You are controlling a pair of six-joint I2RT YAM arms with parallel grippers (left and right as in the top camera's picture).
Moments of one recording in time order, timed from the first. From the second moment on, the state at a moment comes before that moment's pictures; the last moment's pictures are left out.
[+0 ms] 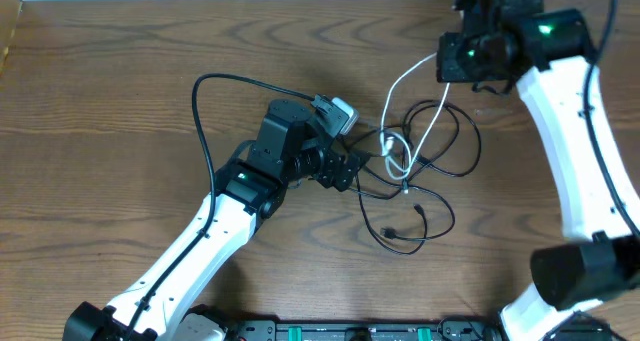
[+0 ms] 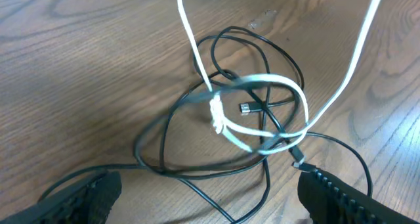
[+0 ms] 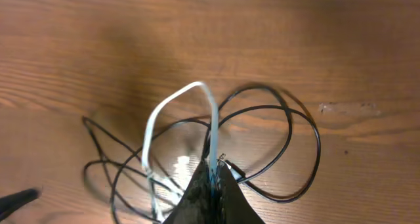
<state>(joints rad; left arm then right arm) -0.49 1.35 0.89 -0.22 0.36 0.03 0.22 1.82 1.93 -1.19 -0.10 0.23</state>
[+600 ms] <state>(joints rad) -0.49 1.35 0.89 -0.22 0.33 0.03 0.22 1.80 1.93 -1.11 -0.21 0.19</state>
